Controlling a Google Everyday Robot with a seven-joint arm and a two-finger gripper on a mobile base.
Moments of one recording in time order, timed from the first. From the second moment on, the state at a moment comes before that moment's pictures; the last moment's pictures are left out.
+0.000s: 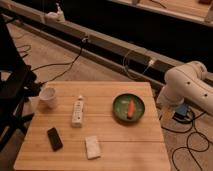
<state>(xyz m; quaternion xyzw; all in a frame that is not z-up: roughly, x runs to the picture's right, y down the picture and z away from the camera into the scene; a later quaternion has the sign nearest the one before) 0.288 0.106 0.683 -0.28 0.02 0.03 0.96</state>
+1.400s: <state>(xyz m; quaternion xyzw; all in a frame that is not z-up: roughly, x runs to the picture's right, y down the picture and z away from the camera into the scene) 0.073 0.174 0.661 -0.22 -0.22 -0.38 0.87</state>
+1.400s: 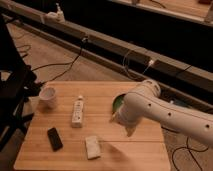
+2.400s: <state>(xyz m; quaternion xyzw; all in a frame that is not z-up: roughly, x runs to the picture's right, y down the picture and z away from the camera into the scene) -0.033 0.223 0.714 -0.25 -0.34 -0.46 0.78</state>
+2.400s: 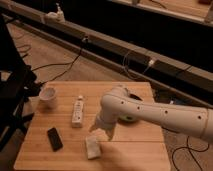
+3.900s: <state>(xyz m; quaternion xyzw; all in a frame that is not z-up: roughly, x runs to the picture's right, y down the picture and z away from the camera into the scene) -0.052 0.280 0.753 -0.32 -0.37 -0.44 0.75</state>
